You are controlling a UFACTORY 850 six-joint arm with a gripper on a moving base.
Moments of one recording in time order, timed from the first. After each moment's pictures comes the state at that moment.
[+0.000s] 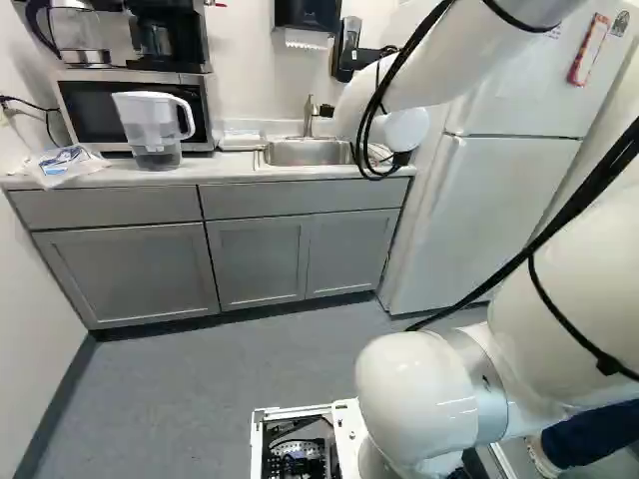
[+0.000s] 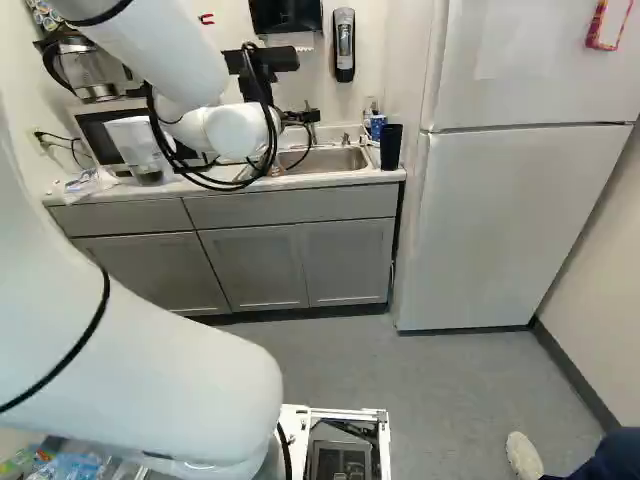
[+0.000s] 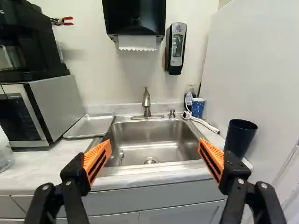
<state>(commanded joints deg) 0.0 13.1 -40.3 0.0 33.2 0.0</state>
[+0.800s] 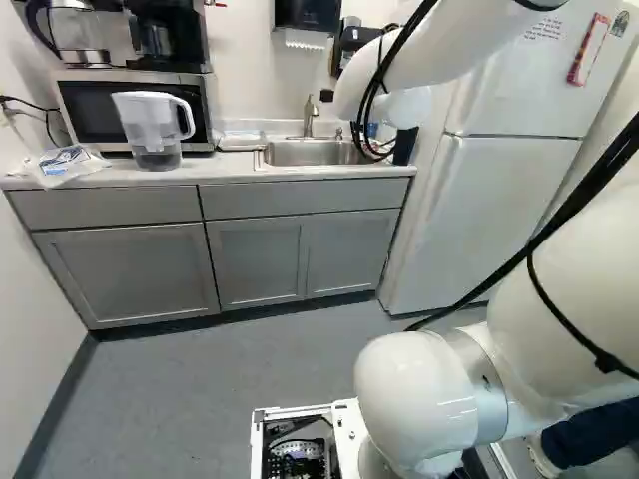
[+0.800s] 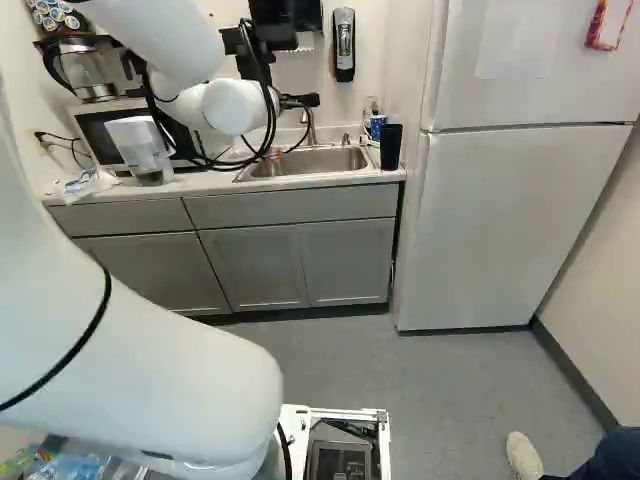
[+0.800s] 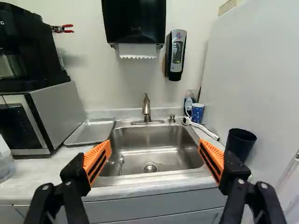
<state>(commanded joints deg) 0.0 12.8 -45.3 0.0 28.5 0.0</state>
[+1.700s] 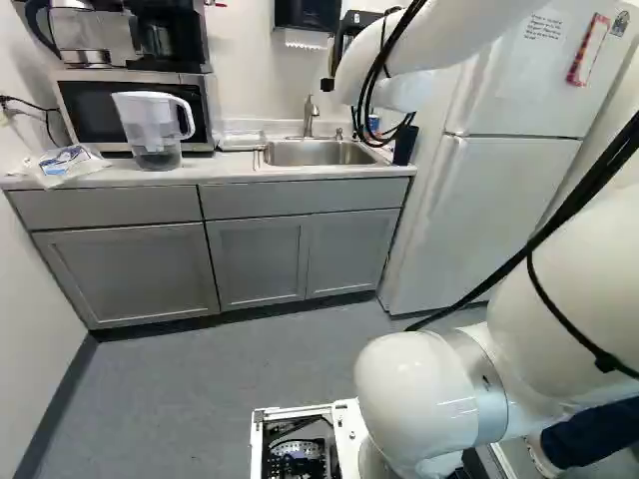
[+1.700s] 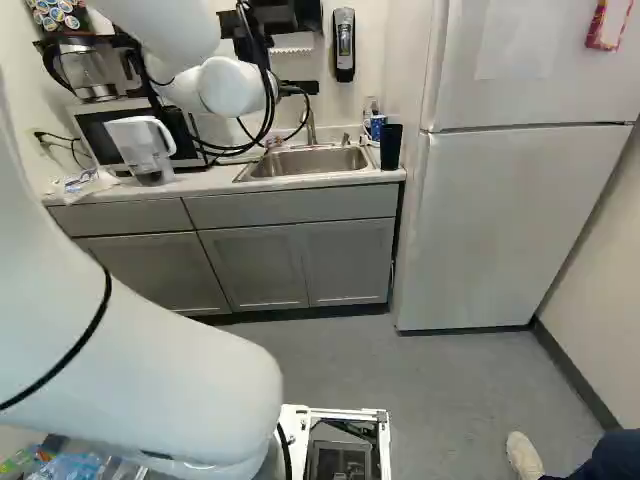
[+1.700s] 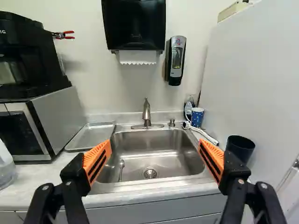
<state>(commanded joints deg) 0.0 12.8 -48.2 0.0 25.9 0.0</state>
